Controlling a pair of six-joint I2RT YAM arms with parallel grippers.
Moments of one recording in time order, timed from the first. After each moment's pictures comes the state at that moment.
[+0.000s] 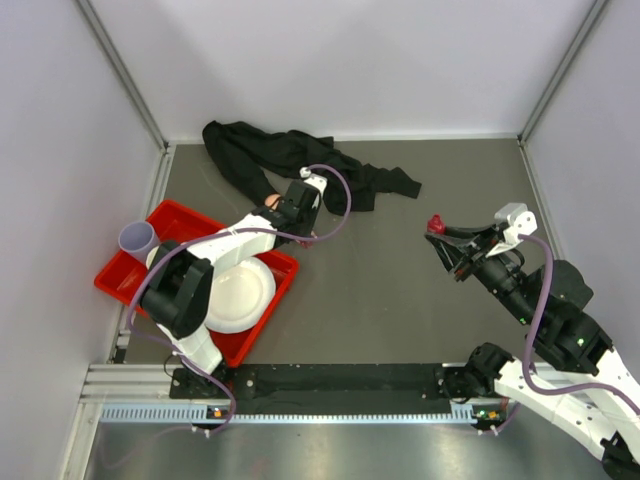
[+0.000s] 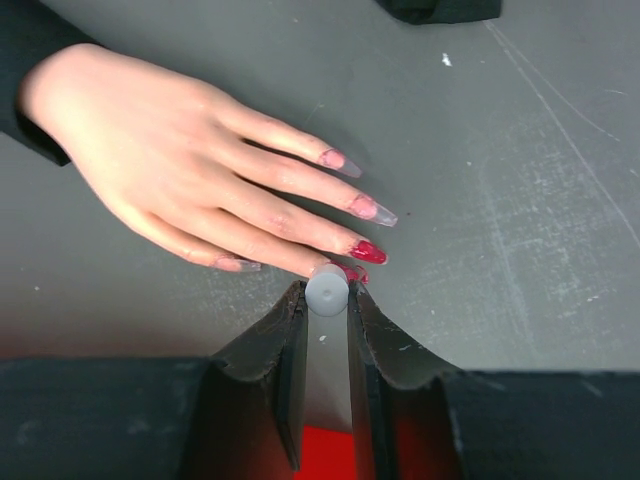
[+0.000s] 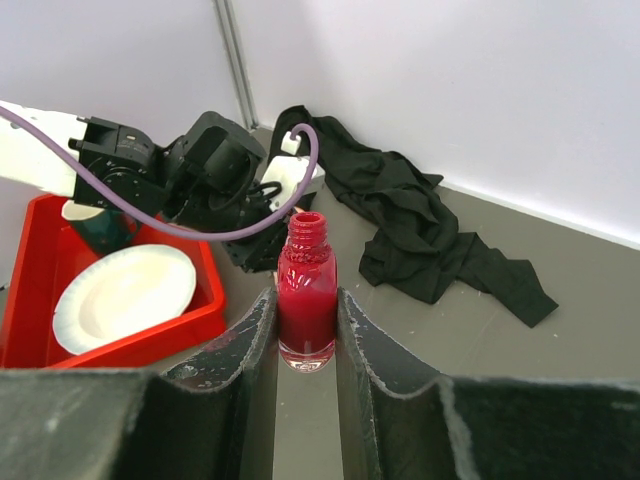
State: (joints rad) left arm -0.59 1.70 1.17 -0.30 -0.24 -0.11; right arm 0.76 0.45 0.86 -0.29 0.10 0.07
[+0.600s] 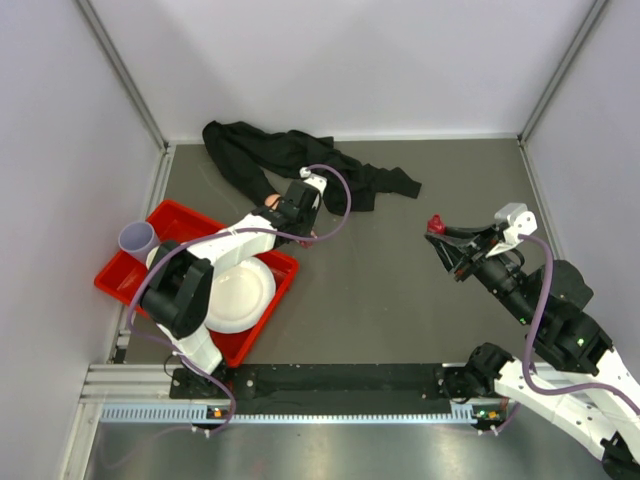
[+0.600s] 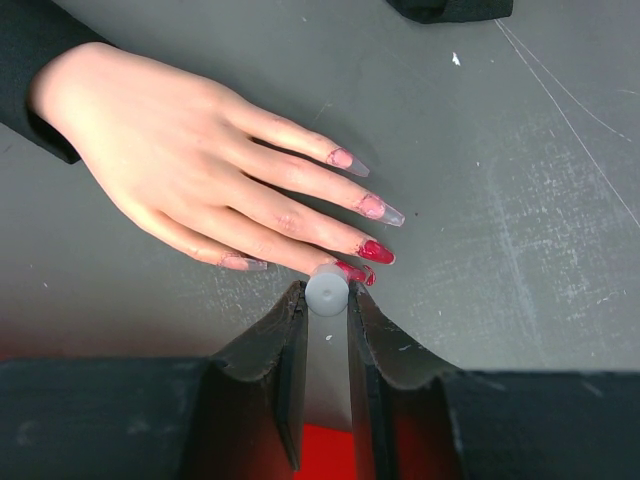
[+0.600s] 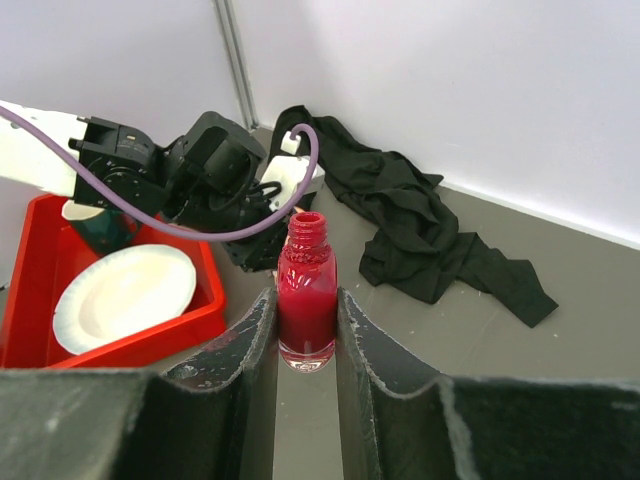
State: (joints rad) left arm -0.59 1.70 1.17 -0.31 -0.26 -0.10; right arm 0.76 0.45 0.86 -0.29 0.10 0.07
